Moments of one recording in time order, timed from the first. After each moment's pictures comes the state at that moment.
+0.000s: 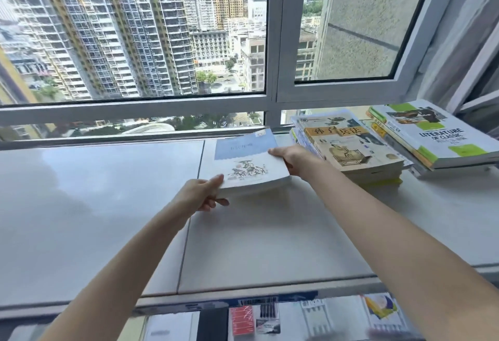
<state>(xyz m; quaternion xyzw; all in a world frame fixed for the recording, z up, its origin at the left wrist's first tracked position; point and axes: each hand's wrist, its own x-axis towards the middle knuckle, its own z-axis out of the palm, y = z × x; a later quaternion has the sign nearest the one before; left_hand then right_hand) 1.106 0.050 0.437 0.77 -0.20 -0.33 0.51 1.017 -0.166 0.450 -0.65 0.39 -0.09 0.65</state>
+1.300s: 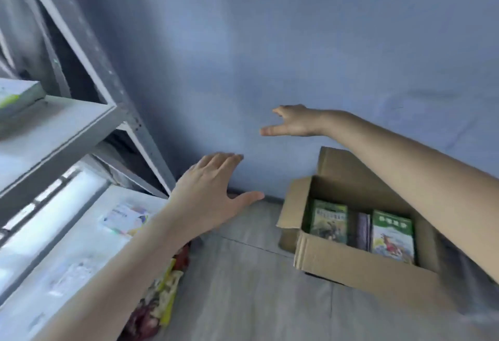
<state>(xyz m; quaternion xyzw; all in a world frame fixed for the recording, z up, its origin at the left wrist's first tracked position) 0.456 0.041 0.440 0.43 -0.90 -0.06 0.09 0.212 -0.022 0.457 -0.65 0.71 -0.06 0.26</state>
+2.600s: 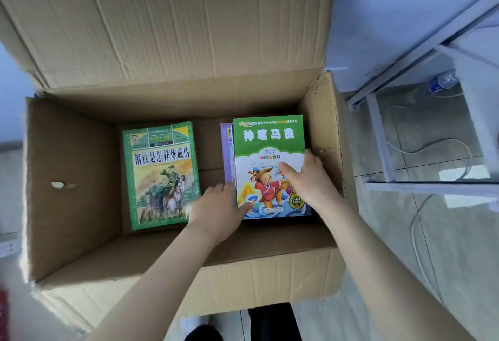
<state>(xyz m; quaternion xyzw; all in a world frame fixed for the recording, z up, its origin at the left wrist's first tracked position) -0.077 0.063 -0.170 0.31 -0.87 -0.23 -0.30 -0.235 0.172 -0.167 -0.12 0.89 -0.21 0.40</state>
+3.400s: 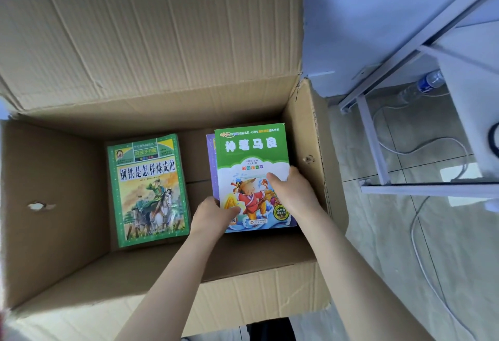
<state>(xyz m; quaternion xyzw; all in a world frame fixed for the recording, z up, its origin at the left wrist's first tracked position) -0.102 0.074 -0.198 0.58 -0.64 -0.45 -0.25 -0.233 0.177 -0.179 -0.03 0.87 -0.27 0.42</state>
